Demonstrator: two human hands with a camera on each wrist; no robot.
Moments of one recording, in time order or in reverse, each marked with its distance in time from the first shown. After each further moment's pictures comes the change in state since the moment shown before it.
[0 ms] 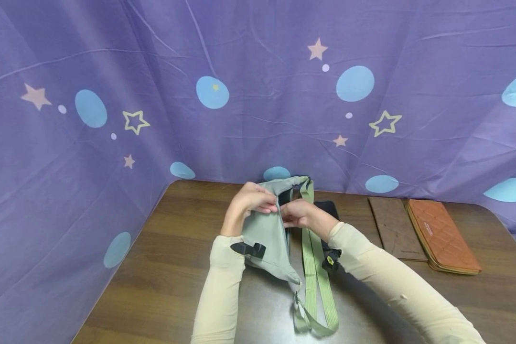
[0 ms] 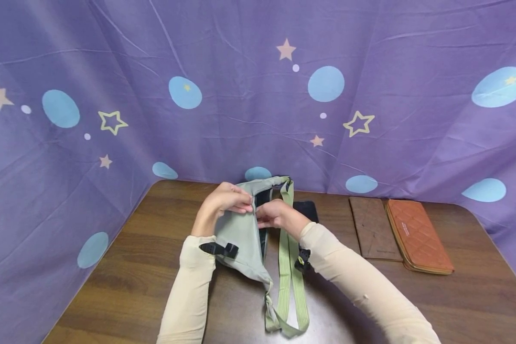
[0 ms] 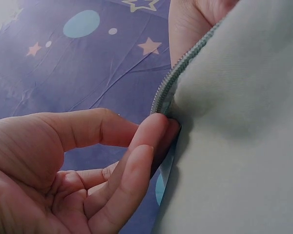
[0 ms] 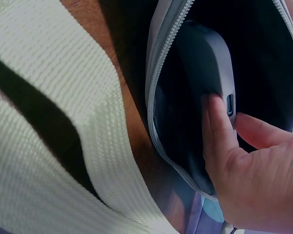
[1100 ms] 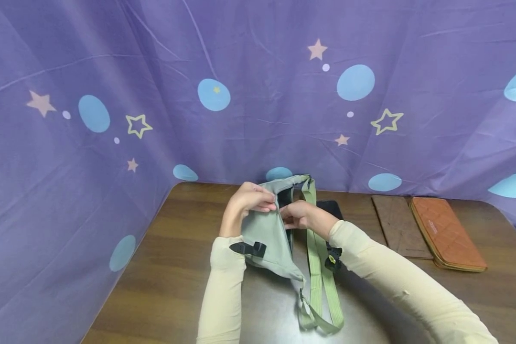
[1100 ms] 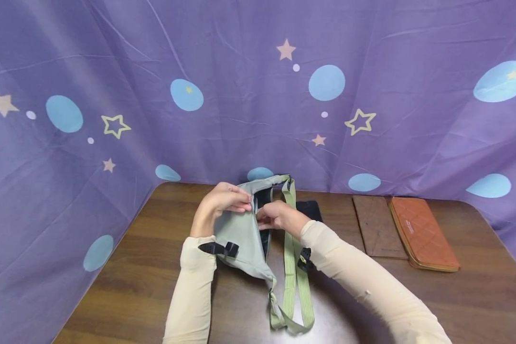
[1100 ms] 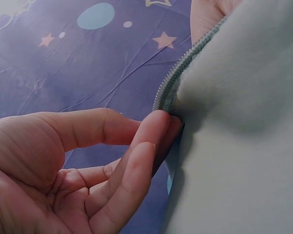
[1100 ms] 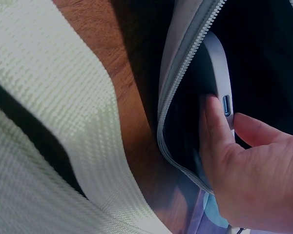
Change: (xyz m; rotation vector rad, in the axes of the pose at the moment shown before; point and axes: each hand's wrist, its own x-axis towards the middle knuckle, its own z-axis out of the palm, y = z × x) left_hand -0.002 0.001 -0.010 -0.013 -0.009 0.006; right_hand 0.004 0.000 0.008 0.023 0.026 0.048
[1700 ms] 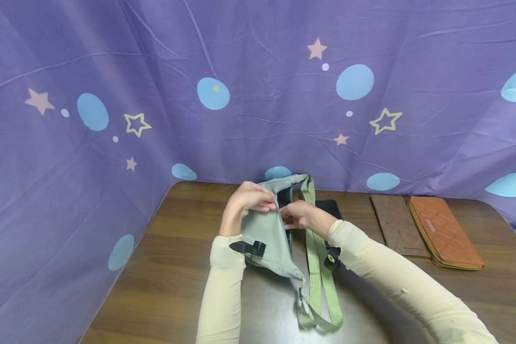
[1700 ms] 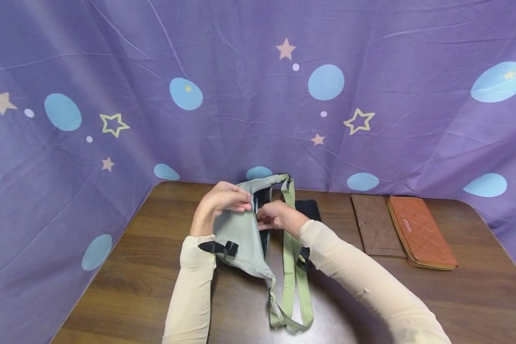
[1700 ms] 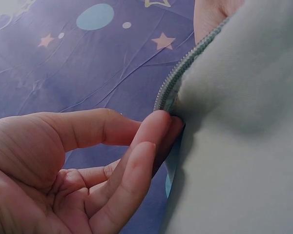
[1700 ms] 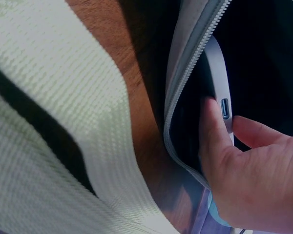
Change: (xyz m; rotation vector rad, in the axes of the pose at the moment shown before) left_hand 0.000 0.000 0.000 -0.012 -0.004 -0.004; right_hand 0.002 0.002 0.001 -0.001 0.055 0.023
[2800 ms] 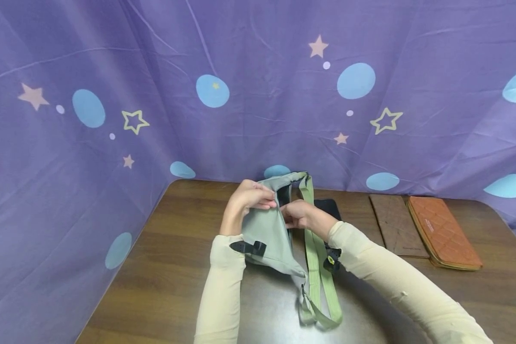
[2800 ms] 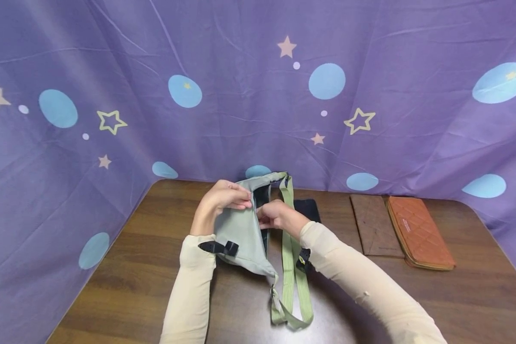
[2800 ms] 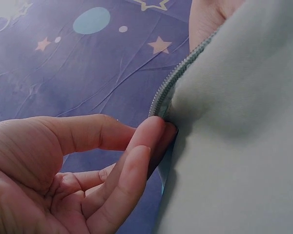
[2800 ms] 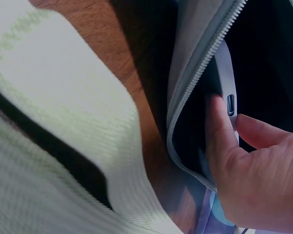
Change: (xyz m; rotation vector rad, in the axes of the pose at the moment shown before) left_hand 0.003 0.000 0.004 -0.030 0.028 0.007; right_hand 0.001 0.004 -0.005 -0.048 -0.030 -0.047
